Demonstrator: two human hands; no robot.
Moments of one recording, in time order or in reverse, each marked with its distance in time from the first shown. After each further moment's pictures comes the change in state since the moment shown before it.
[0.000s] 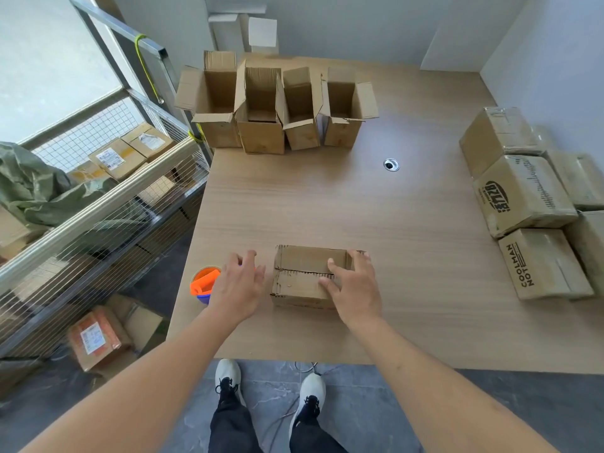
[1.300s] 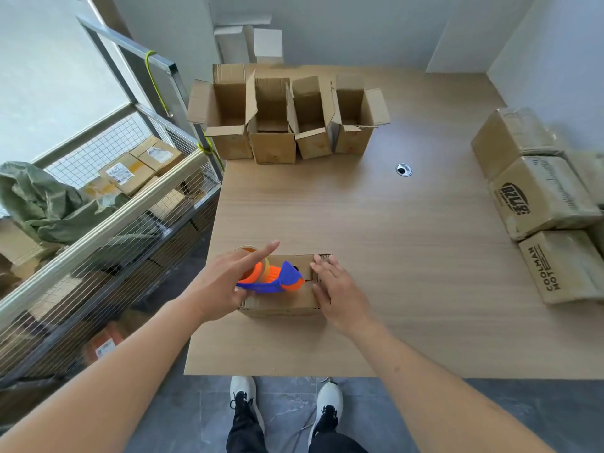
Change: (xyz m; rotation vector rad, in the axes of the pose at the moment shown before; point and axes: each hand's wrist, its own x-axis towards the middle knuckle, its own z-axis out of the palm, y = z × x) left_hand 0.035 -0.050 -0.091 0.079 -0.210 0.533; right_hand 0.018 -0.043 0.036 0.106 -0.083 -0.316
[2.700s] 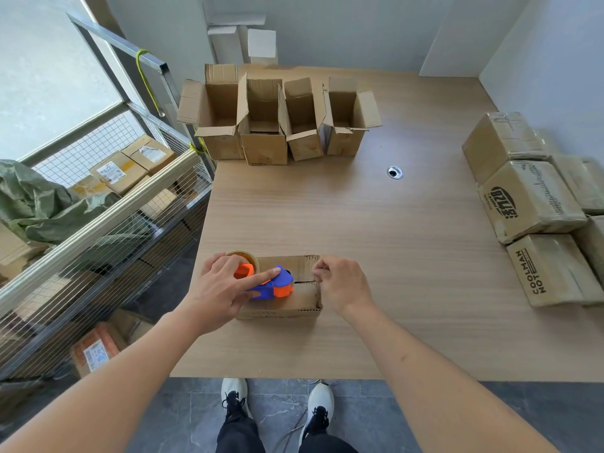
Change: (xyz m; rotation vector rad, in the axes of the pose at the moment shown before) left_hand -0.005 0.017 0.023 0.324 0.092 0.025; right_hand 0.020 -0.005 -0.045 0.084 0.056 0.282
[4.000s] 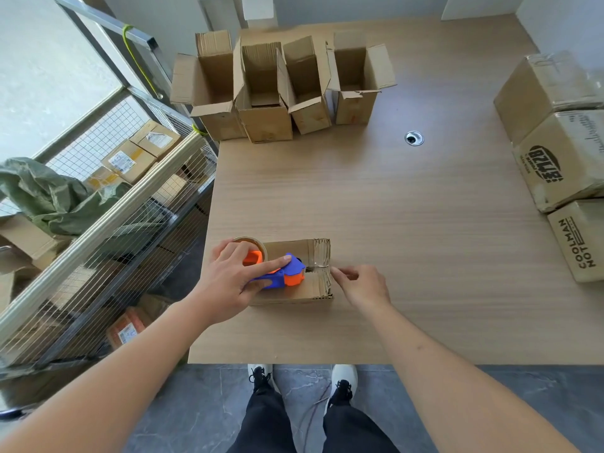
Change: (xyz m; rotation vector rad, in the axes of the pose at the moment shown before) left_hand 0.012 0.001 0.008 -0.076 -0.008 0.014; right_hand 0.002 0.063 0.048 0.207 -0.080 0.392
